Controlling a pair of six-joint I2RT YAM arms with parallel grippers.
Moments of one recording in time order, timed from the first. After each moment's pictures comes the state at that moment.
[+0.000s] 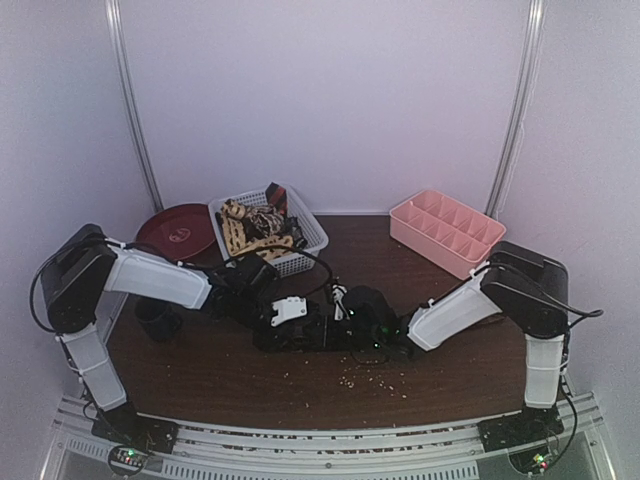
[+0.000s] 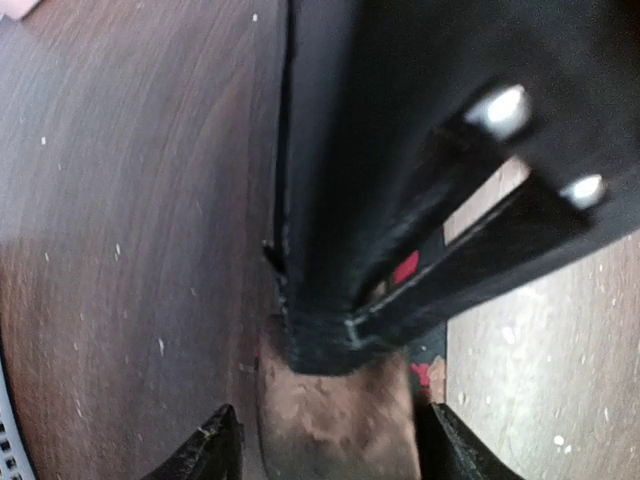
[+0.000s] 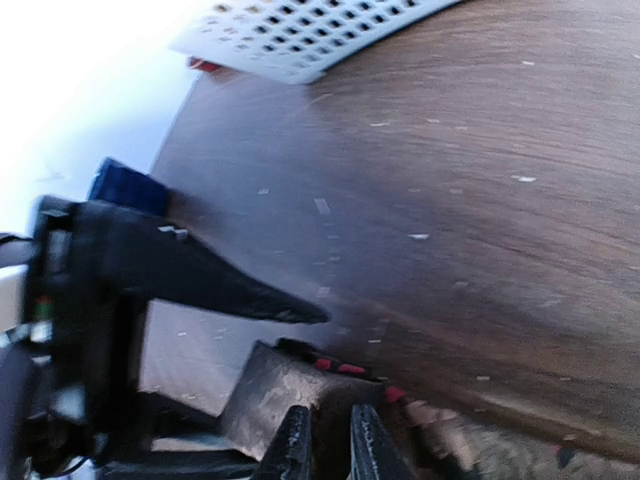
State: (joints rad) left arm -0.81 1.78 0.96 -0.17 0.26 0.62; right arm 1.01 2.00 0.93 0.58 -0.03 0.84
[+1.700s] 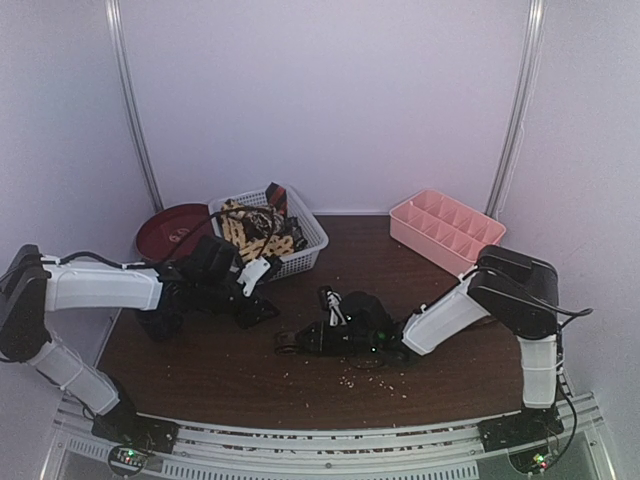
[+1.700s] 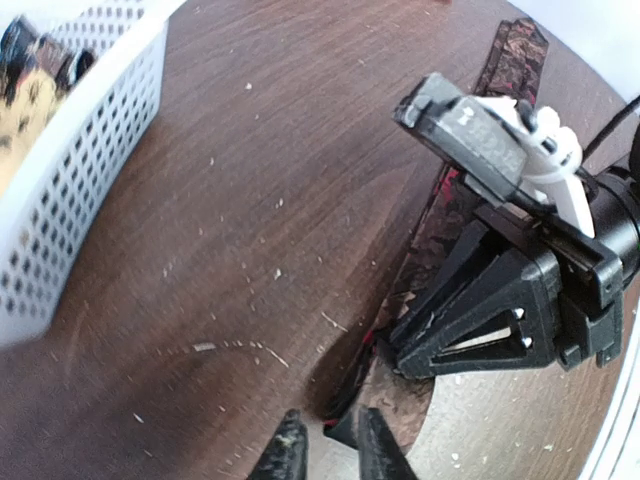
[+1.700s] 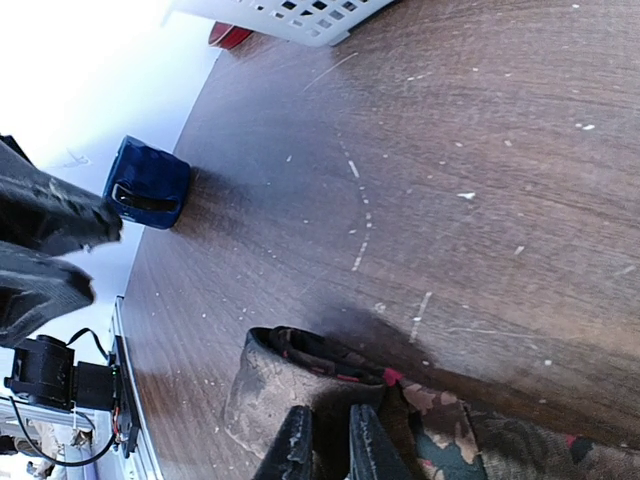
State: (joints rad) left arm -0.73 1.47 0.82 -0.13 0.24 0.03; right arm 1.03 2.06 0.93 0.67 -0.11 0.90
